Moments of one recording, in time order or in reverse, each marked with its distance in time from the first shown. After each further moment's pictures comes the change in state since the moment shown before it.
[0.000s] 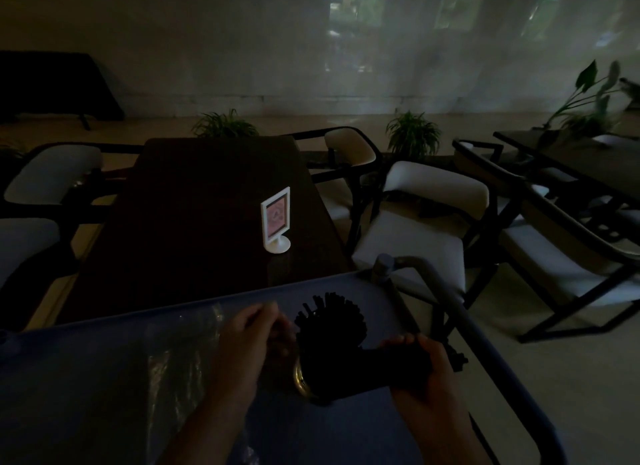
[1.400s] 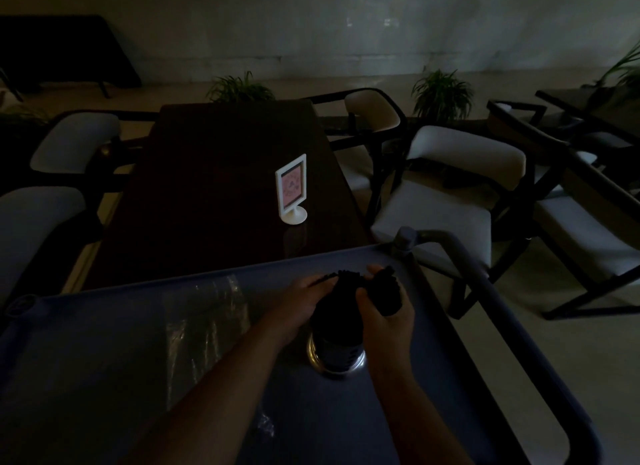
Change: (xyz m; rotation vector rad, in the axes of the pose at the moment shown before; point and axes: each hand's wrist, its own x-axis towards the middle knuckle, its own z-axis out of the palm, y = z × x) left_hand 0.063 -0.038 0.045 -0.015 -0.418 -0.212; right_hand 0.072 0.066 0.001 -0.899 -0.073 -0.683
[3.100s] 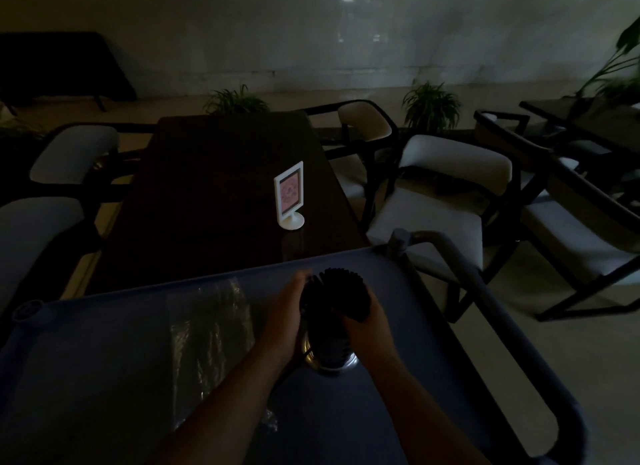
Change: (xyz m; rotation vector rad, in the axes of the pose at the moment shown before) left_hand -0.035 -0.014 0.000 -0.126 0.289 0.087; right_hand -0.004 0.024 -0.003 -0.402 -0.234 0.132
